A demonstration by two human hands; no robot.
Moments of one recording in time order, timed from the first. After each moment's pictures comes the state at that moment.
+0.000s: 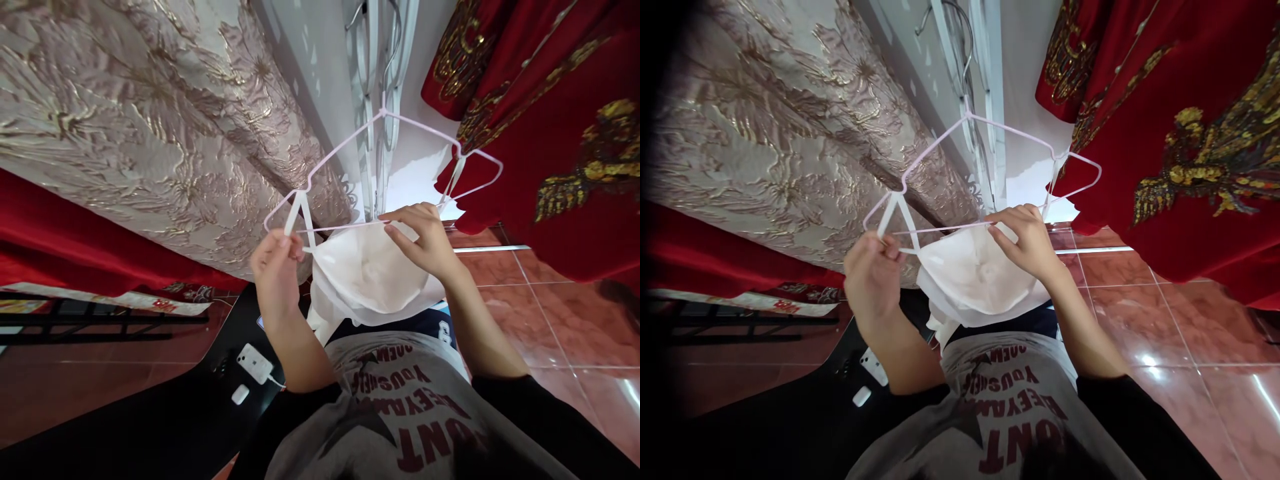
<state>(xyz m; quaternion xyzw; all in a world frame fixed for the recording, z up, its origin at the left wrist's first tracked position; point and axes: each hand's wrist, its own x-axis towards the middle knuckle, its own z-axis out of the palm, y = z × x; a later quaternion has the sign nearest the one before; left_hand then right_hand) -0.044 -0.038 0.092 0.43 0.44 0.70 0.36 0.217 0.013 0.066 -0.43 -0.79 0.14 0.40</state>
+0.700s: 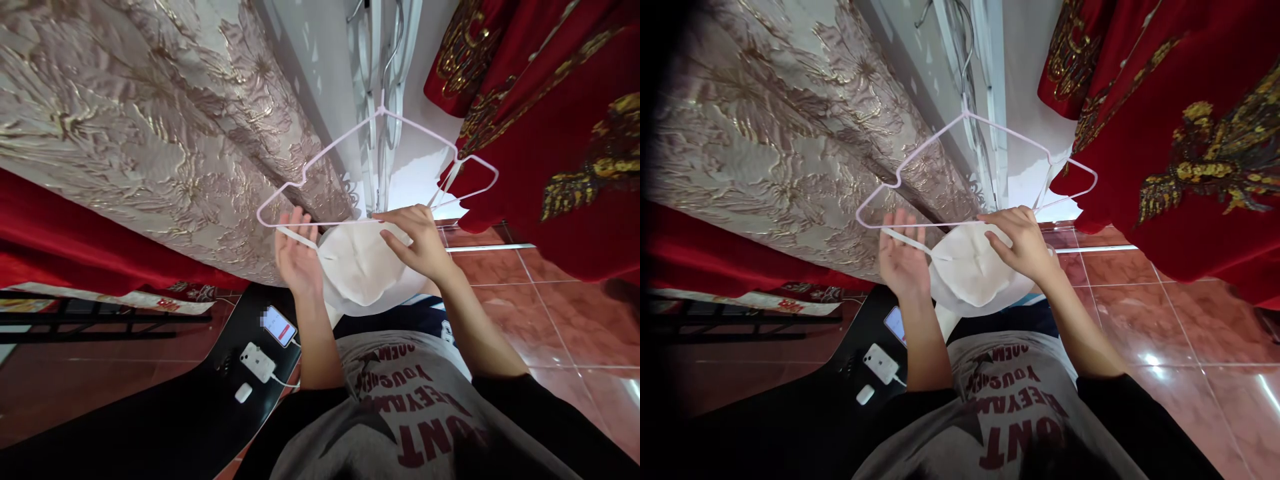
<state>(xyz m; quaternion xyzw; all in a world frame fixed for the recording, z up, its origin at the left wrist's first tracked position) -0.026 -0.009 0.037 0.35 0.40 0.76 0.37 0.206 0.010 0.059 -0.40 -0.80 0.14 0.41</state>
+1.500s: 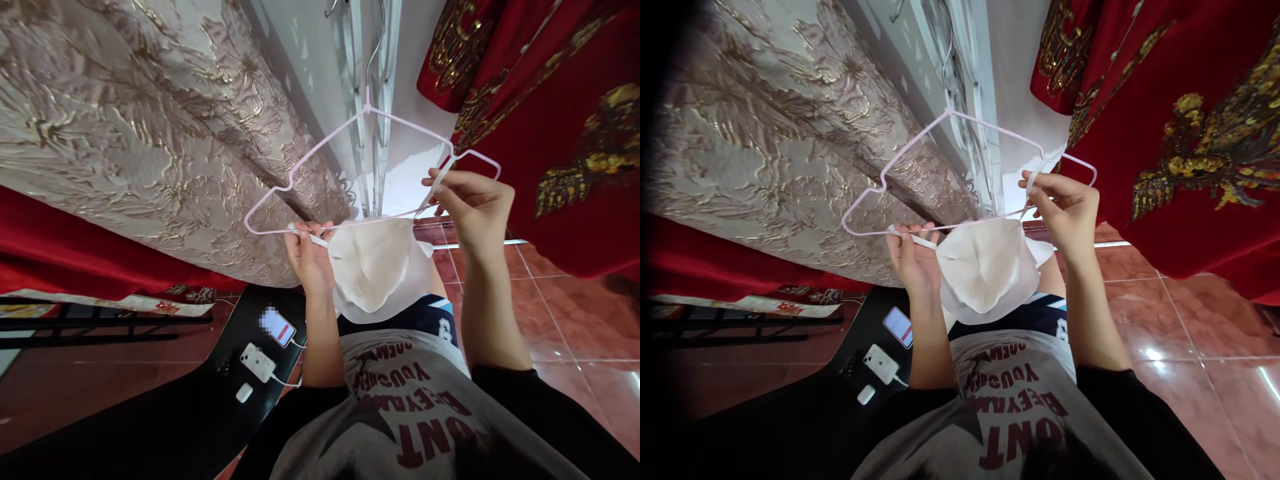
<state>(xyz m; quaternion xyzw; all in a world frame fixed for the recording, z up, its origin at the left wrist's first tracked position) 0.009 -0.003 0.038 0.31 0.32 0.80 0.41 0.246 0.027 0.087 -0.44 -0.57 0.24 0.65</state>
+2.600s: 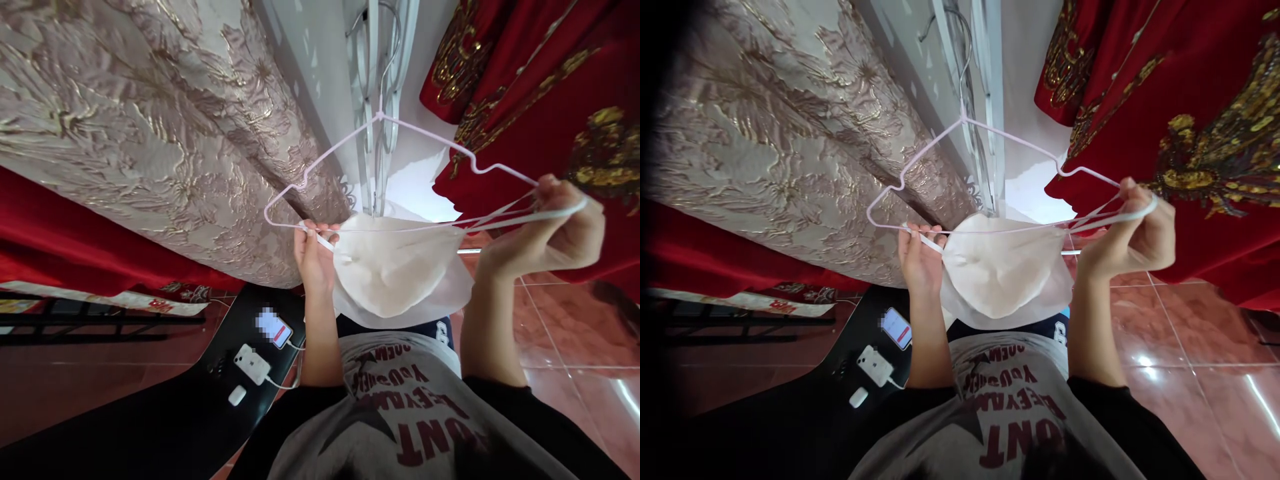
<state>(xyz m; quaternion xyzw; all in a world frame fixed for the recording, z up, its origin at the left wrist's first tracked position) 0.002 -0.003 0.039 0.28 0.31 0.77 0.48 0.269 0.033 0.081 -0.30 -0.38 -0.21 0.85</state>
